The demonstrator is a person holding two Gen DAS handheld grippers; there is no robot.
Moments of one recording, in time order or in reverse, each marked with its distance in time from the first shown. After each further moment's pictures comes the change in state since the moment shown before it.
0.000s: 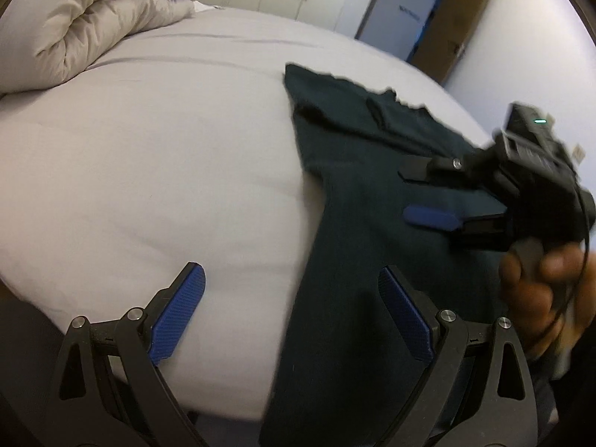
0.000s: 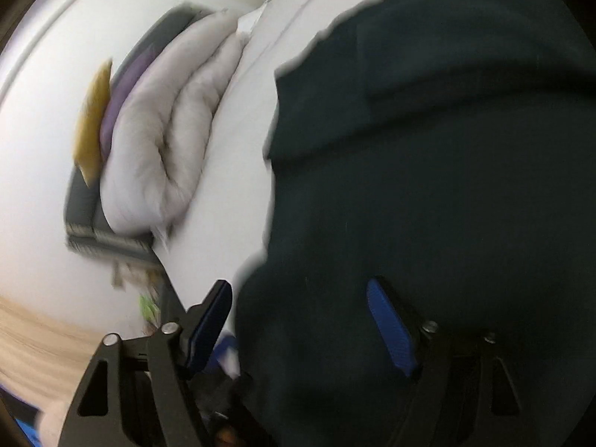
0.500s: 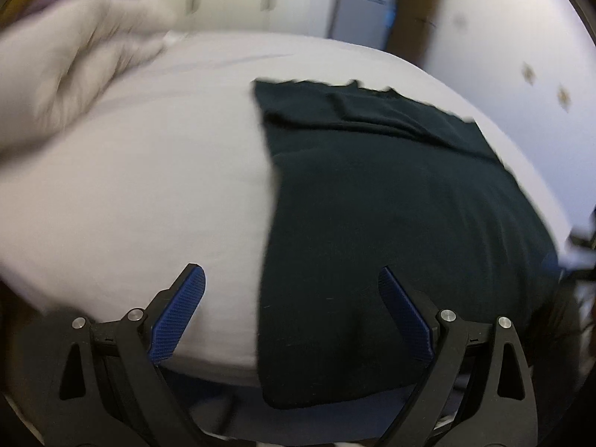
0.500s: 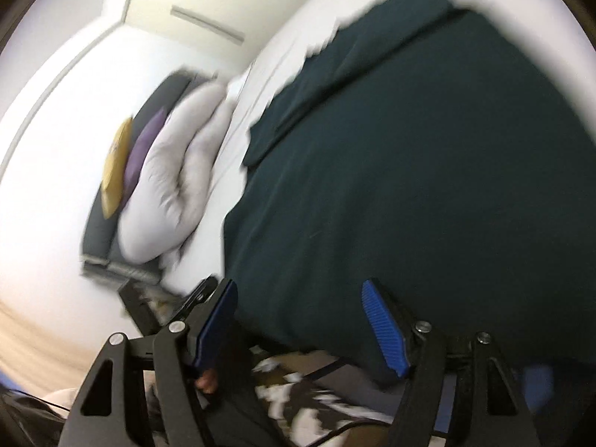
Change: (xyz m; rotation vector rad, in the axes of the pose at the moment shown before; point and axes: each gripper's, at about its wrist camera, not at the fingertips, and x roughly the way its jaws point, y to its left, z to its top) left arm -0.049 -0.045 -0.031 0.255 -0.061 0.057; right arm -0.216 -0.063 -0.157 0.117 -0.265 -0.047
